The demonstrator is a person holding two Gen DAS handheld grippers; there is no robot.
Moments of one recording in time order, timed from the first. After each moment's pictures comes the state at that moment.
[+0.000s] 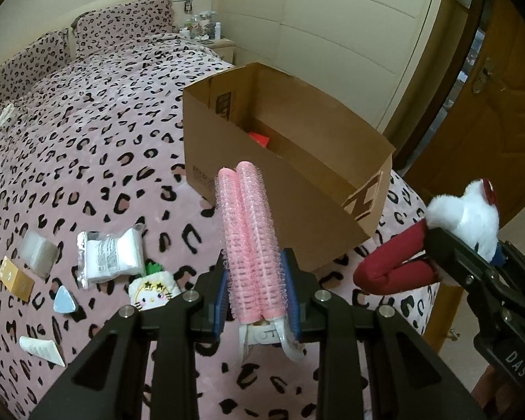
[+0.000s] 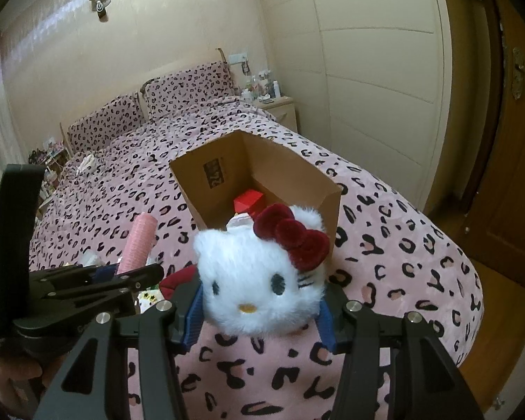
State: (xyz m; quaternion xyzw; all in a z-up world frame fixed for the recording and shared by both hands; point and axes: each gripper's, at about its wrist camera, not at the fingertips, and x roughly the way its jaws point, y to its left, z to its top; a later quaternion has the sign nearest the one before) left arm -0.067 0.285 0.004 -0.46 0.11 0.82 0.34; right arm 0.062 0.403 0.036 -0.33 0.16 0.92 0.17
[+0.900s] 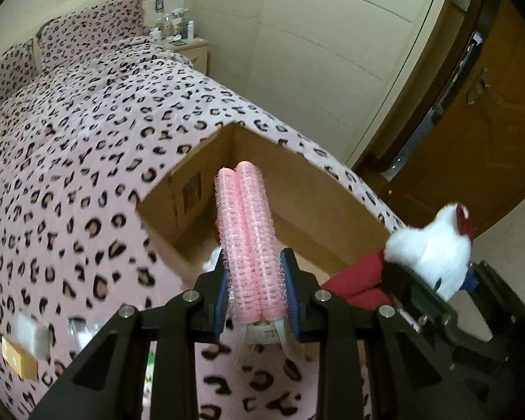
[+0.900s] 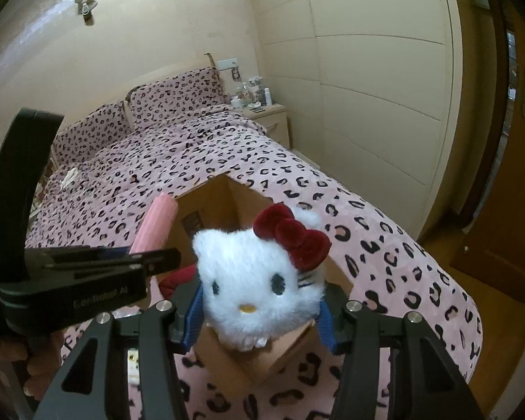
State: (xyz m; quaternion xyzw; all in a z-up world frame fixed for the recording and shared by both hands) left arm -0.172 0.376 0.042 -0.47 0.12 0.79 0.38; right arm -0.031 0.455 0.059 -0.32 0.16 0.91 0.20
